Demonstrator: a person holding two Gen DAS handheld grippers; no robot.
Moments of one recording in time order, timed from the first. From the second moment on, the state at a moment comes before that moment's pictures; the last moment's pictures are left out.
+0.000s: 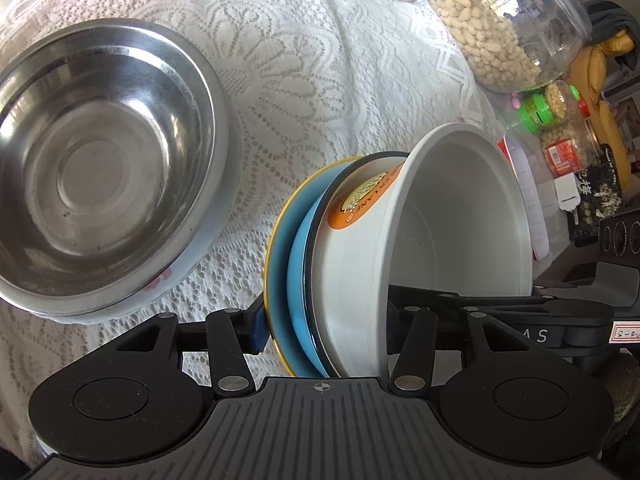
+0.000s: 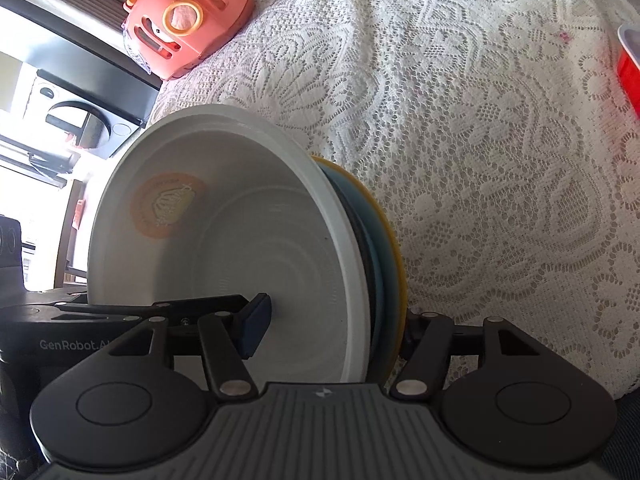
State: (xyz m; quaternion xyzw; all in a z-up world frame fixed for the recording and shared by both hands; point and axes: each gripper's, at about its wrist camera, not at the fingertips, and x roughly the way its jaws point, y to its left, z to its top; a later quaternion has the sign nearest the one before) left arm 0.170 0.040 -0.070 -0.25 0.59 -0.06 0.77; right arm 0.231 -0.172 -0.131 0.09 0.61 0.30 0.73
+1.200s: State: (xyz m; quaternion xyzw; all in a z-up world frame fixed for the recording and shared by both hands) left arm 0.109 0.205 -0.046 -0.33 0.44 0.08 0.84; right arm 0.260 0.037 -0.097 -0.02 0.59 0.38 0.71
